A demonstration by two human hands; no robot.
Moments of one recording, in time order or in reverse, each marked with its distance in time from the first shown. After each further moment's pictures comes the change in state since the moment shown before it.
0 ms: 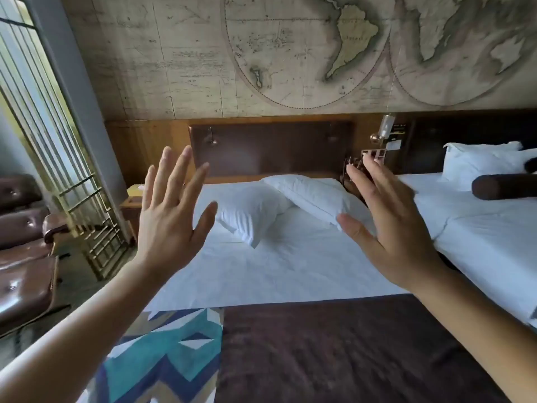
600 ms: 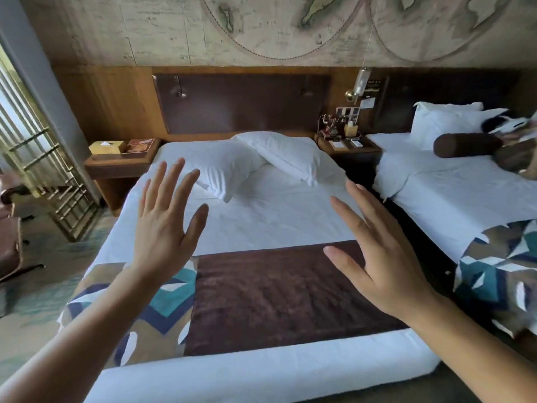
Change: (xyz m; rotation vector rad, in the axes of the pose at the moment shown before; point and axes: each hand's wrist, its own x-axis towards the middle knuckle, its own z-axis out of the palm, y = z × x) left_hand -0.087 0.103 -0.012 -0.199 -0.193 -0.205; right_hand -0.149 -0.003 -0.044 0.009 -0.118 -0.028
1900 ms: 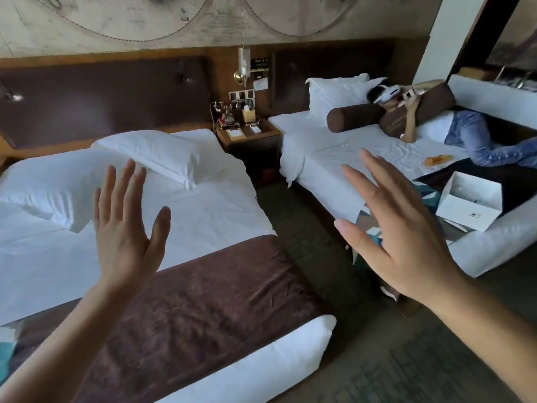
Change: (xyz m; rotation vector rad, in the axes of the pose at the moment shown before) left_hand 0.102 0.378 0.300 -0.192 0.054 0.063; right_hand -0.140 0.413 -0.221 -0.194 0.020 0.280
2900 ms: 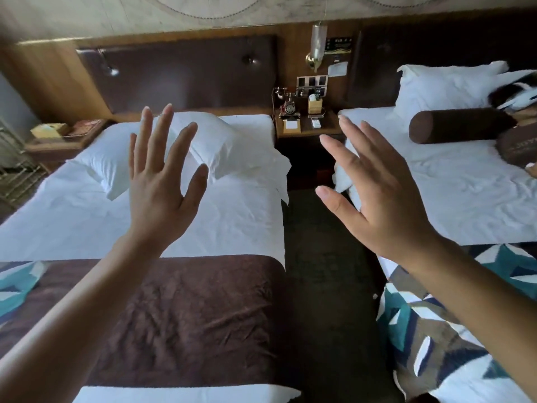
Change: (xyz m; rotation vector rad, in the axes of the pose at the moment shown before) left_hand 0.174 0.193 0.239 0.326 0.066 -0.003; right_hand 0.212 0.353 0.091 0.235 -0.023 -0.334
